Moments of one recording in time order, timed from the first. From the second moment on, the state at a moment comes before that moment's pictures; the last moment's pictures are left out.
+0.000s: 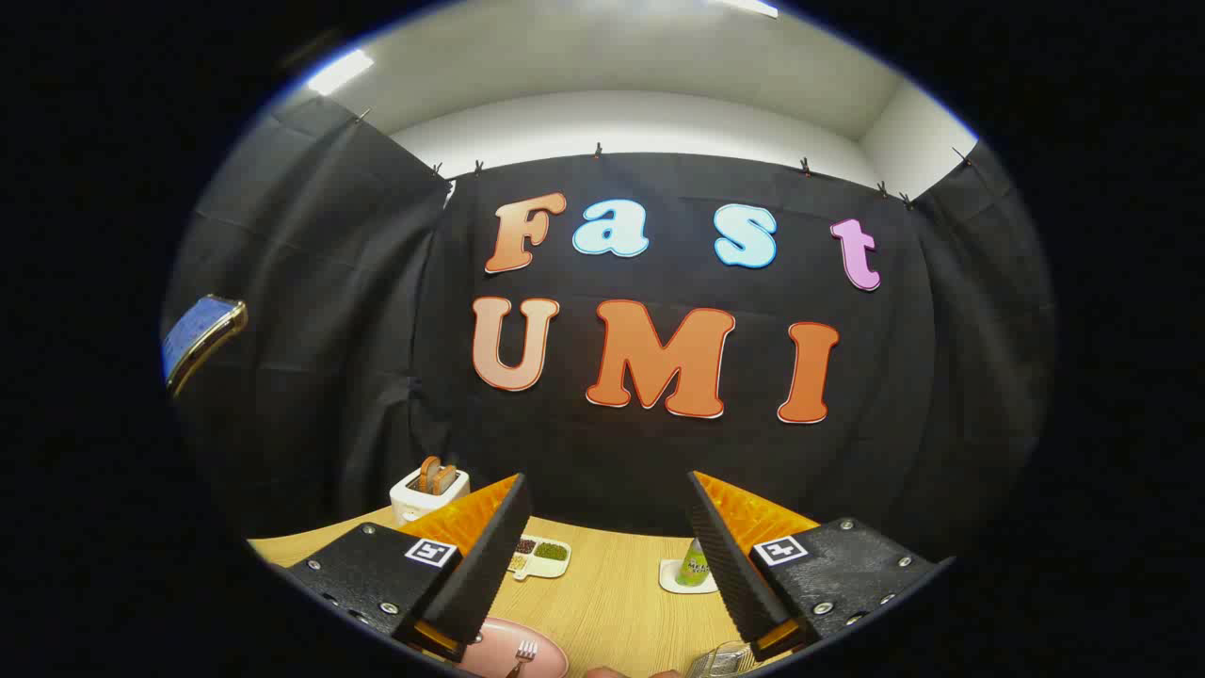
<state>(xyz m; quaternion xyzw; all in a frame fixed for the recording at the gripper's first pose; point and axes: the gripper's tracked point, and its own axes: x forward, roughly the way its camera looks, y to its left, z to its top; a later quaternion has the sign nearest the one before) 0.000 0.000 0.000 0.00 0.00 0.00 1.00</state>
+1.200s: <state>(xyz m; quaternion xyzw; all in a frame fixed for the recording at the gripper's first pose) -0.016 0.066 -0.162 0.03 0.28 0.06 0.96</state>
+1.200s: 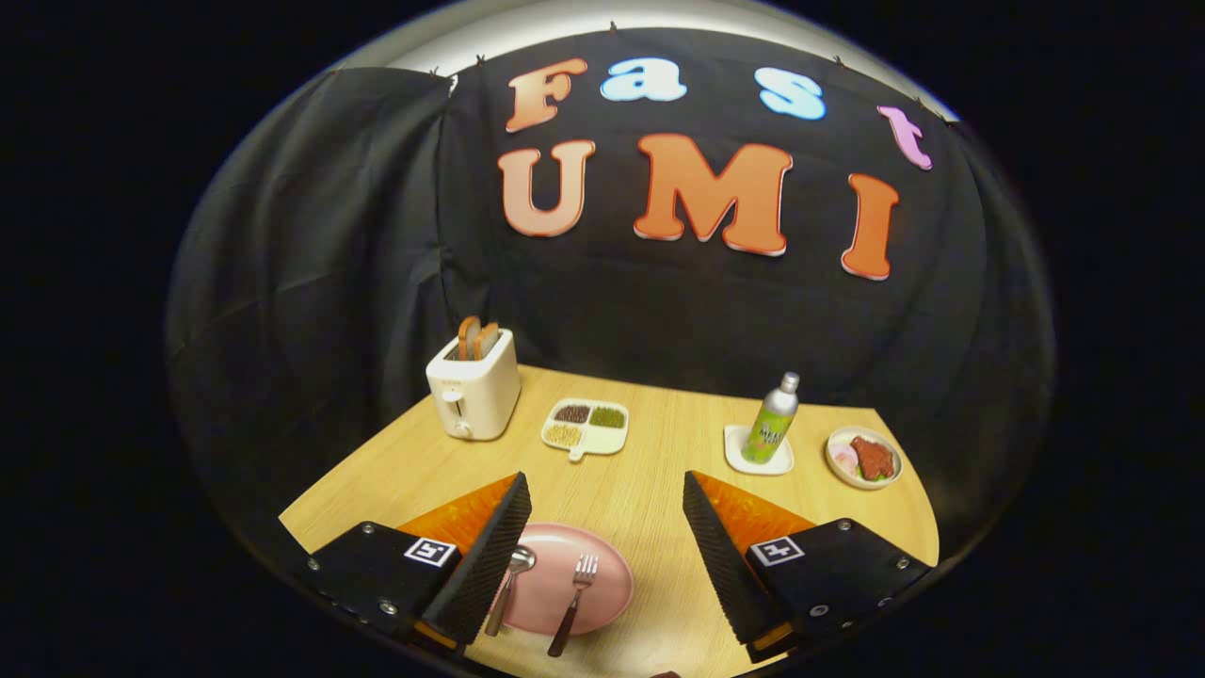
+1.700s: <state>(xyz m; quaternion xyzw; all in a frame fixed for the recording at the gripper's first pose) -0.050 0.094 -0.273 0.02 0.46 0.09 0.88</state>
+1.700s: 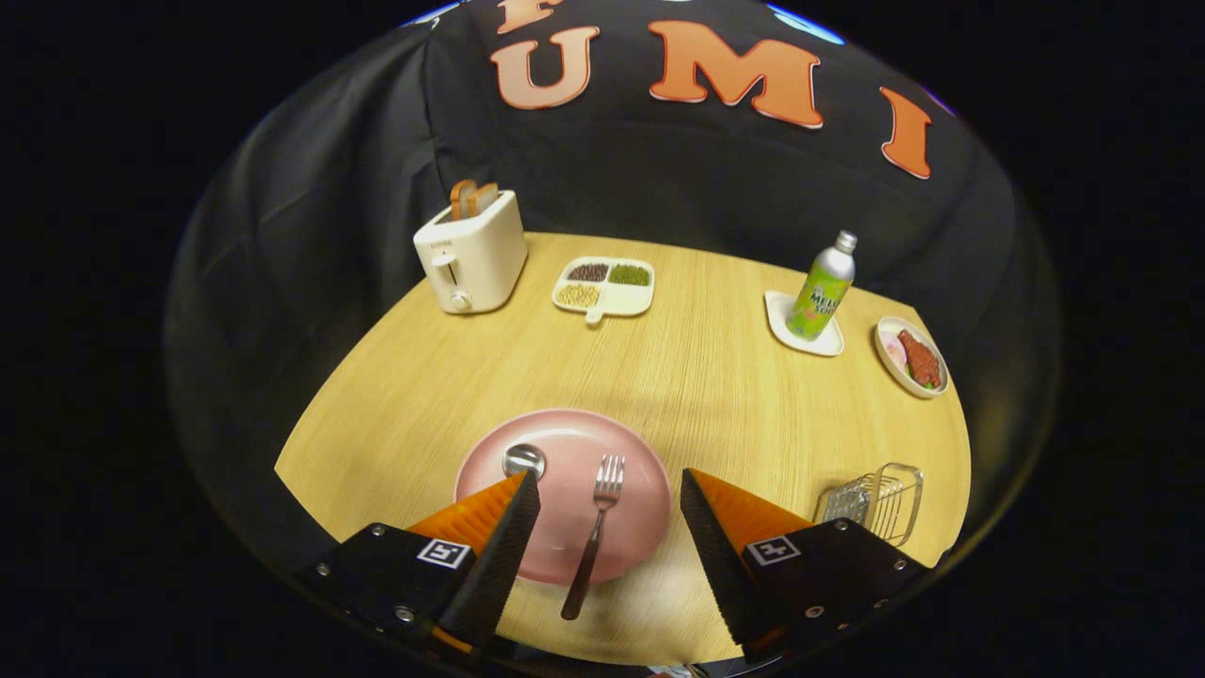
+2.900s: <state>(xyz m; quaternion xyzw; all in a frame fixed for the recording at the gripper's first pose) -0.100 0.108 -0.380 -0.03 0.64 0.10 0.76</state>
